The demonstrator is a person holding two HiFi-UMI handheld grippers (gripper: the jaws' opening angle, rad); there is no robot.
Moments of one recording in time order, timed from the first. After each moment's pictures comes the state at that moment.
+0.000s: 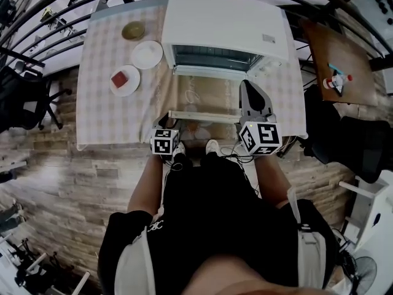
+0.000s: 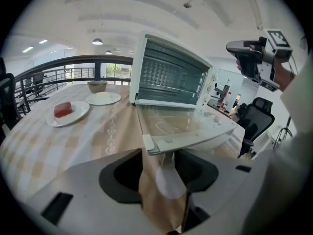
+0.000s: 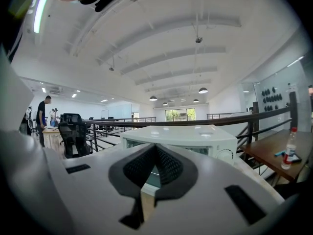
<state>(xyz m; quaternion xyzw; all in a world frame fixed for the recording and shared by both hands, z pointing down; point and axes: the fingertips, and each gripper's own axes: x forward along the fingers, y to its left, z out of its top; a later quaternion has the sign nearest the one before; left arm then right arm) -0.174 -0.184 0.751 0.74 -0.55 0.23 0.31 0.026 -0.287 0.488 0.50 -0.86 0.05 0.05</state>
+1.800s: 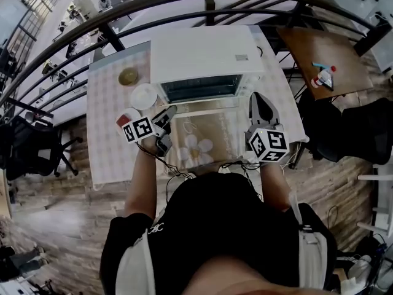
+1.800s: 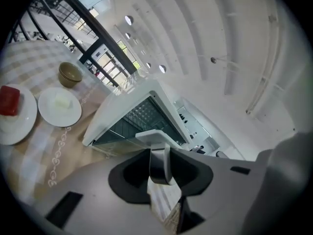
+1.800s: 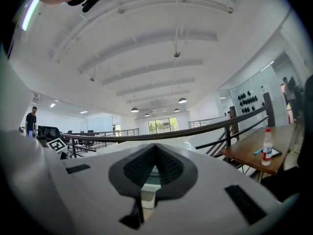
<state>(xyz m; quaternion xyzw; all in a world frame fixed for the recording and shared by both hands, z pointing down) -0.159 -0.309 0.574 0.79 -0.37 -0.07 0.48 0.115 -0.290 0.446 0.60 -0.80 0.05 -0.03</state>
